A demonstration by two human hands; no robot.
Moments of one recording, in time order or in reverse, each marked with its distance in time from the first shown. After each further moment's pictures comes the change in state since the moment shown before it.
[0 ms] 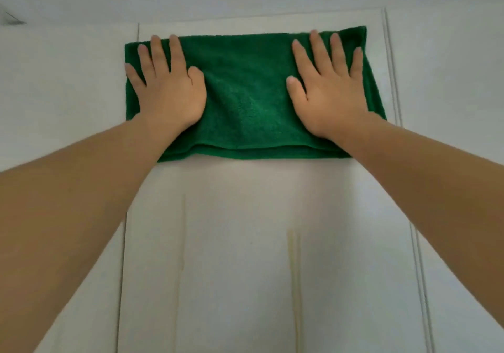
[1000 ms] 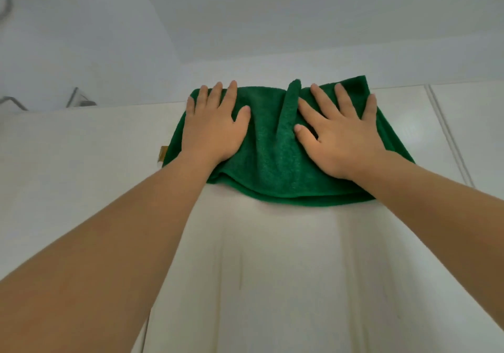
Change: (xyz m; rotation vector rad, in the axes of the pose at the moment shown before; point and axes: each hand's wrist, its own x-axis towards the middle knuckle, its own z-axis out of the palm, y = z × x) left_hand 0.074 0.000 -0.009 0.050 0.105 0.235; right_hand 0.063 -0.032 -0.004 0.010 0.069 -0.060
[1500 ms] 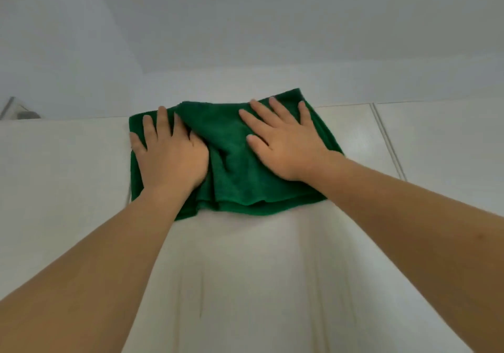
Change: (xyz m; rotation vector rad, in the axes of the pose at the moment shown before) left_hand -0.024 0.015 0.006 -0.091 0.075 -0.247; right_hand 0.019 -0.003 -0.007 0.015 -0.005 -0.144
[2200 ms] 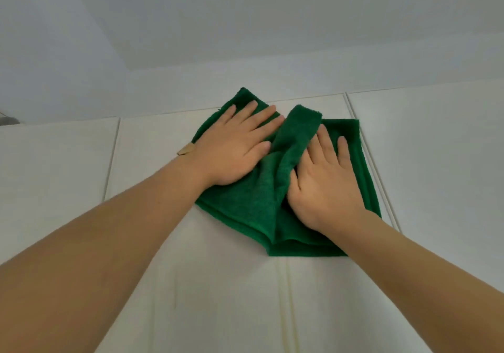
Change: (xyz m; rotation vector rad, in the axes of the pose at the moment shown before) left_hand -0.005 0.087 0.005 0.123 -0.246 0.917; right_hand -0.105 0.019 0.008 0.086 0.068 0.315
